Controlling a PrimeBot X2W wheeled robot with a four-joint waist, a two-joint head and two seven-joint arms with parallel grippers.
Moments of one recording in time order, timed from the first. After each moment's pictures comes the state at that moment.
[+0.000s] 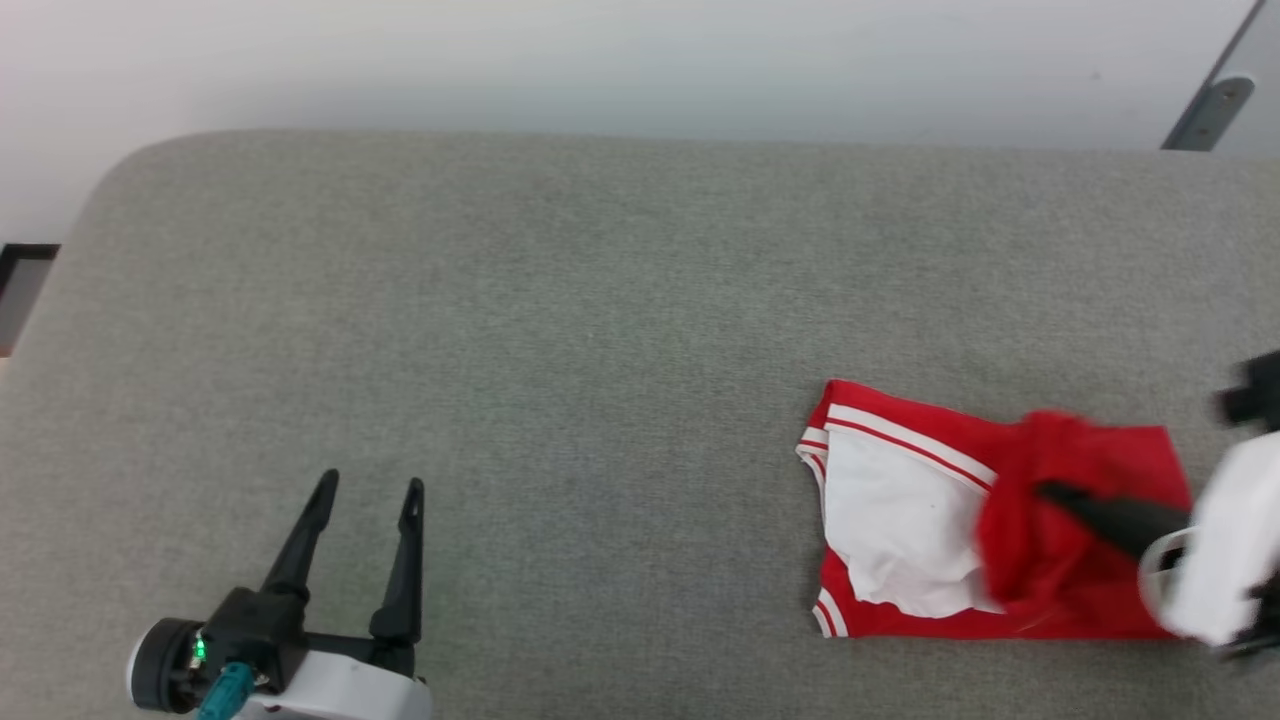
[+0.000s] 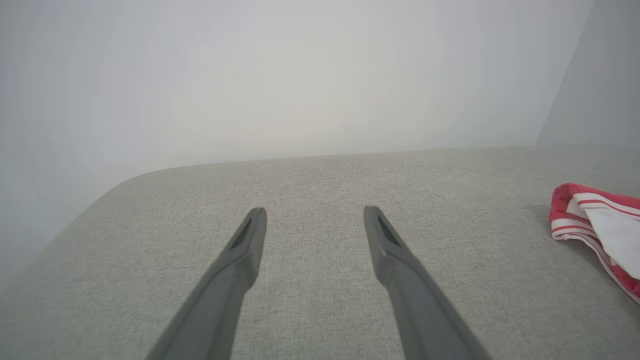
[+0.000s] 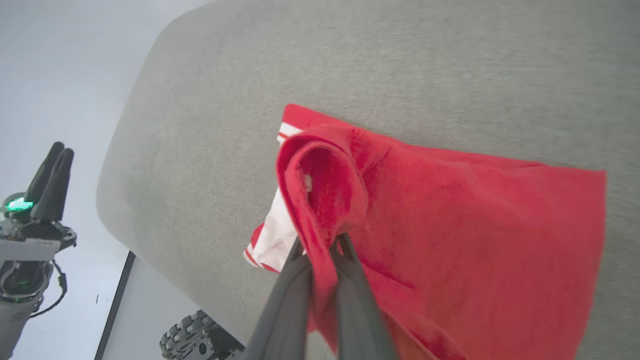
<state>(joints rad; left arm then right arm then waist) -0.03 0.14 0.02 0.09 -0.11 -0.13 -0.26 -0.21 -0.40 -0.06 -0.17 0.92 0.13 1.01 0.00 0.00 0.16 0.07</state>
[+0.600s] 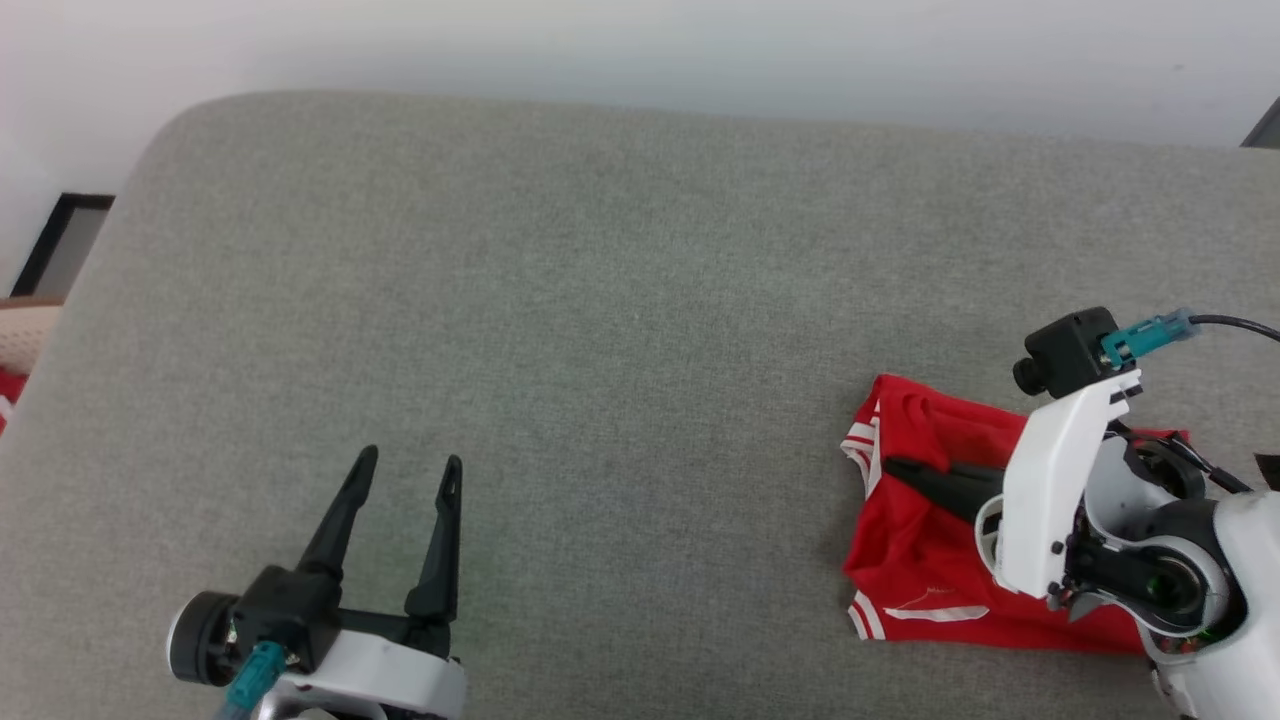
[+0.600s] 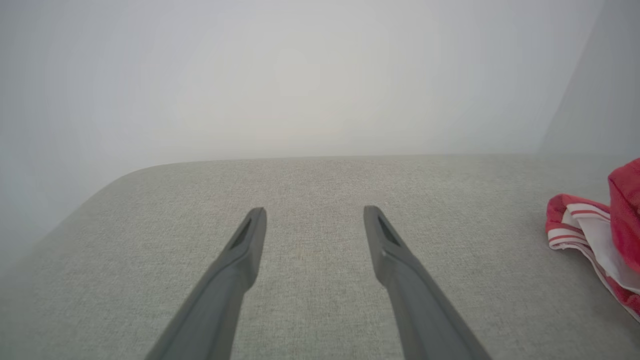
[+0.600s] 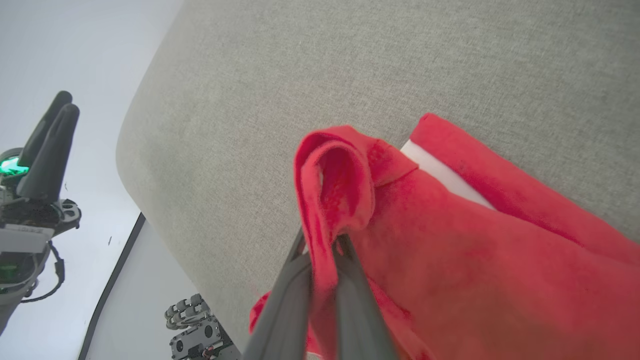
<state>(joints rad) -0.07 0.11 -0.03 0.09 -0.12 -0.13 -0.26 -0.41 -0.34 0.29 0.02 0.87 0.13 0.88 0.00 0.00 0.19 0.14</state>
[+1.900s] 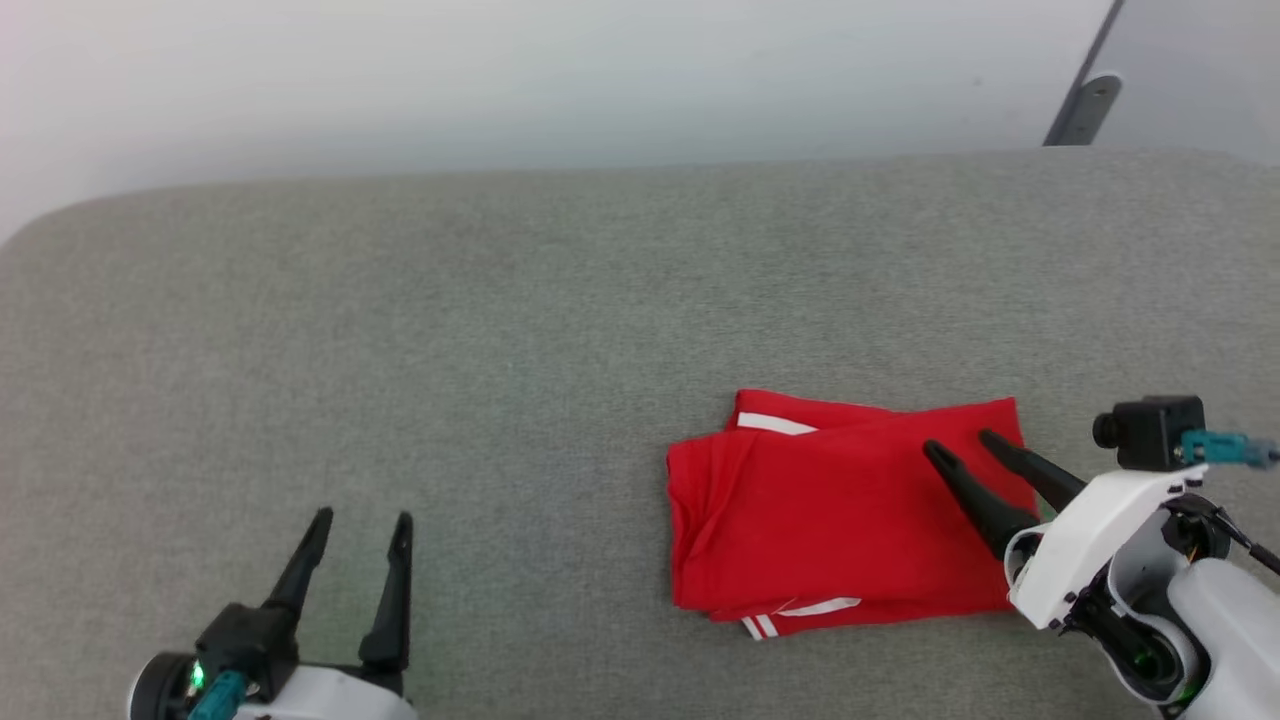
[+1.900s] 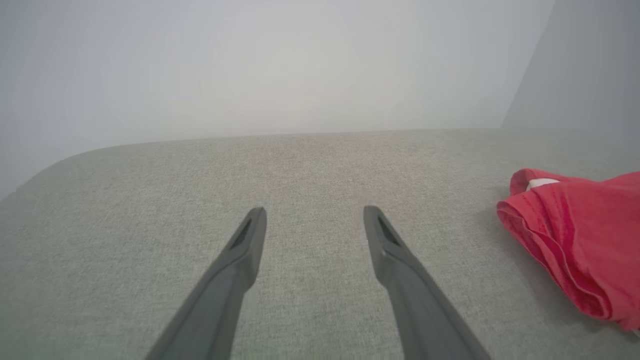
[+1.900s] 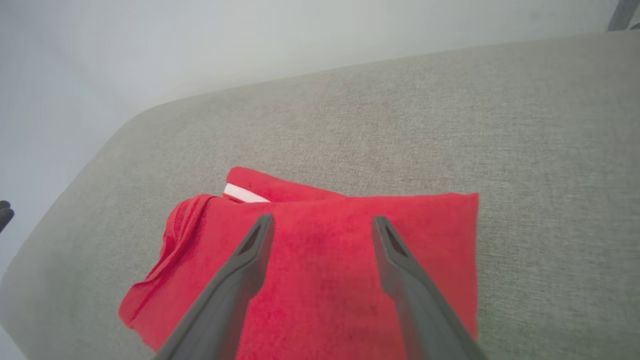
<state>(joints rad) -0.03 0.16 0.01 0.19 -0.16 -0.13 -0.26 -0.46 -0.50 0.62 0.37 0.99 0.13 0.08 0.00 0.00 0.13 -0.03</state>
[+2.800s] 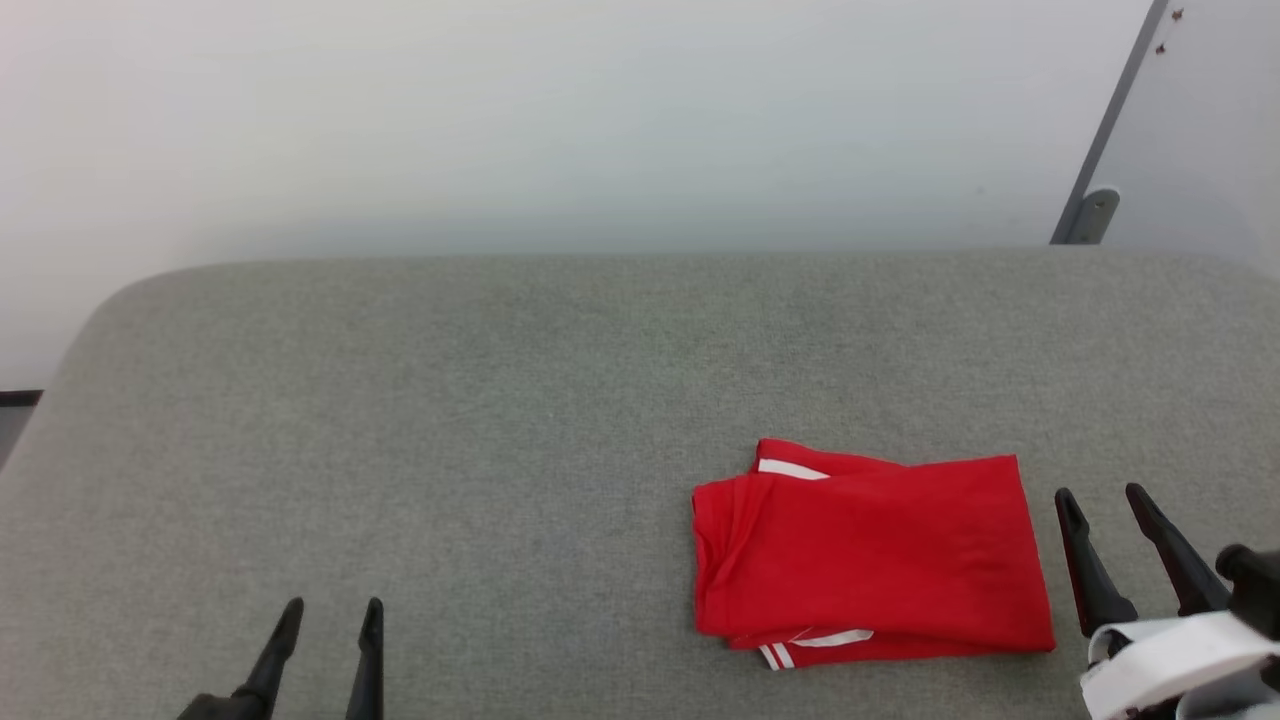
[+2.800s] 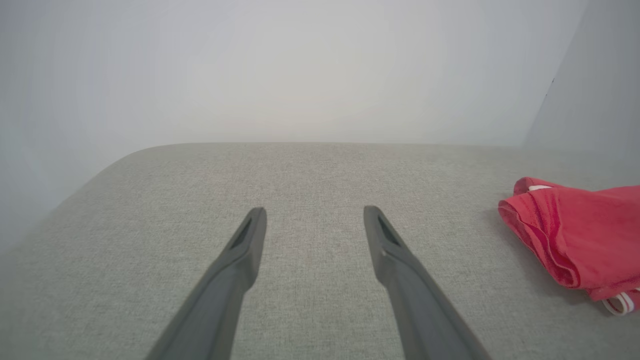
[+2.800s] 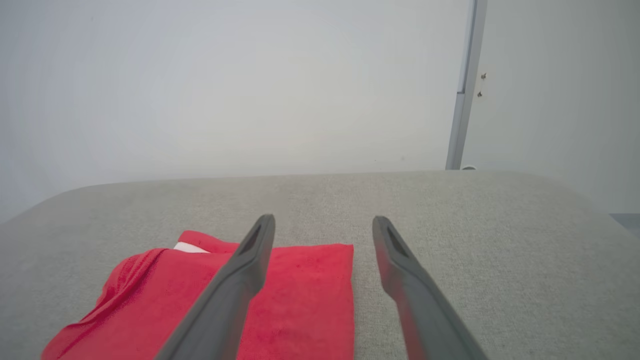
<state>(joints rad) 0.12 0.16 0.05 0.14 -0.18 -0.13 -0.26 -0.16 -0.34 0.18 0.36 0.49 0.13 -0.26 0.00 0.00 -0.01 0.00</state>
